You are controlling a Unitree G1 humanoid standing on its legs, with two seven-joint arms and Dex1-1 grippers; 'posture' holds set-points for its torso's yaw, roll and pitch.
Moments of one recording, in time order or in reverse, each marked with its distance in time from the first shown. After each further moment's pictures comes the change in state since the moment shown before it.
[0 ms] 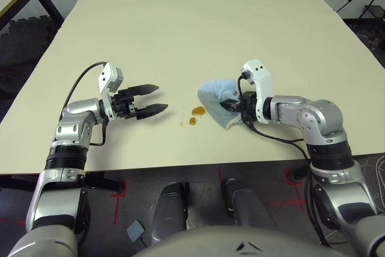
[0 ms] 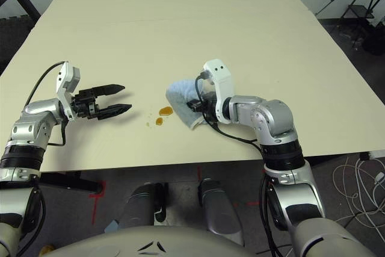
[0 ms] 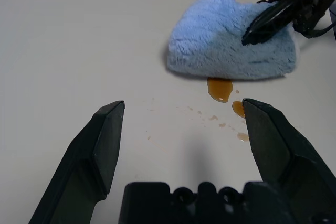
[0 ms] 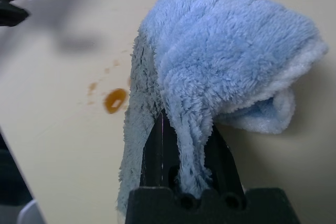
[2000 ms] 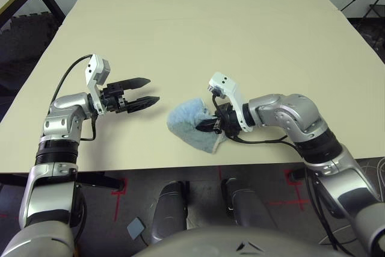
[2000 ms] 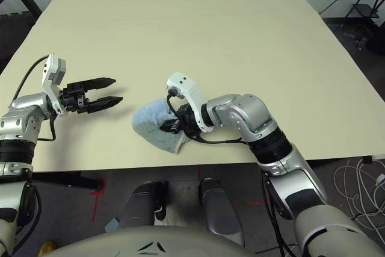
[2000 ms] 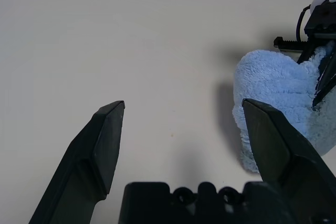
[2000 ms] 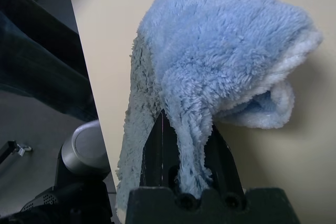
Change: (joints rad) left arm -0.047 0.036 0.047 0.042 -0.014 0.034 -0.025; right arm -0.121 -0.118 0.264 0.031 0.012 -0.053 0.299
